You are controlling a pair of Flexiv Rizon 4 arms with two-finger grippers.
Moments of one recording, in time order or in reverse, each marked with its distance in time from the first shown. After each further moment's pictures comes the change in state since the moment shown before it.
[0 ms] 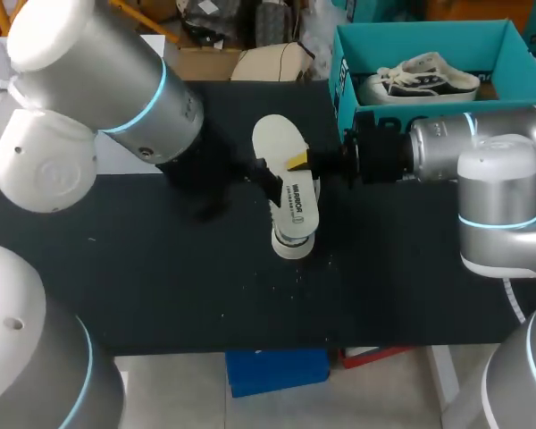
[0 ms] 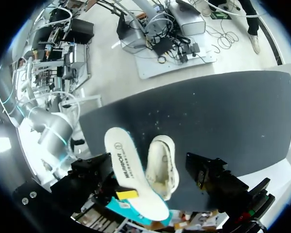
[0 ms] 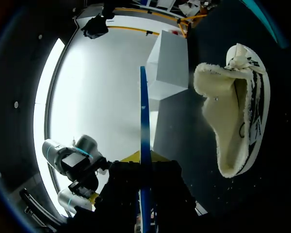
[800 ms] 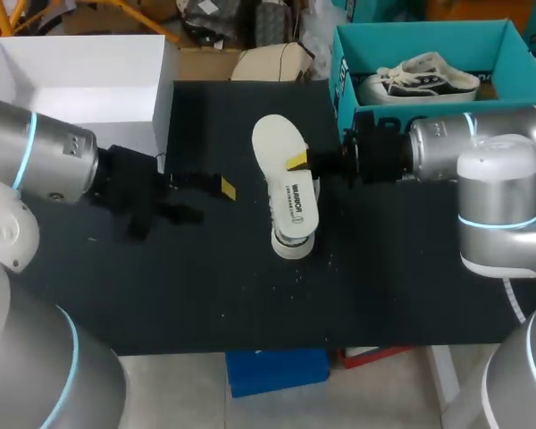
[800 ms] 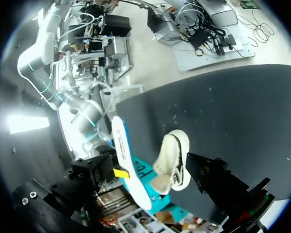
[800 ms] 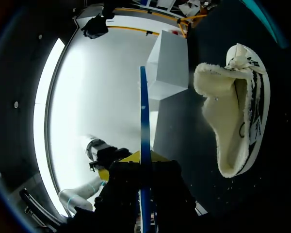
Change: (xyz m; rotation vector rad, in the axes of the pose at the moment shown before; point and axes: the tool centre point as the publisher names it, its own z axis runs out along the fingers) left arm 0.049 0.001 -0.012 -0.101 -0.478 -0.103; right arm 0.000 0.000 0.000 0.000 0.000 0.000
